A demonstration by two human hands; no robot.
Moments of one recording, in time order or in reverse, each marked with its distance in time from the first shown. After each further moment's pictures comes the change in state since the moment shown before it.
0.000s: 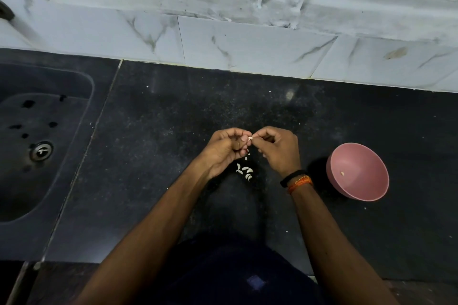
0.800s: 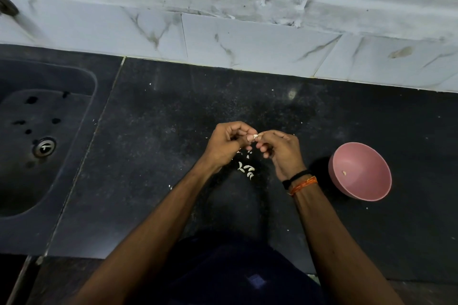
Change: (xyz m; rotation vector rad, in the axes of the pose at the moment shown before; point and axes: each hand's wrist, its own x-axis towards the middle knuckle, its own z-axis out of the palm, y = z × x) left_hand 0.003 -0.003 -0.004 0.475 0.011 0.394; right_hand -0.004 0.002 0.003 0.552 -0.022 0.358
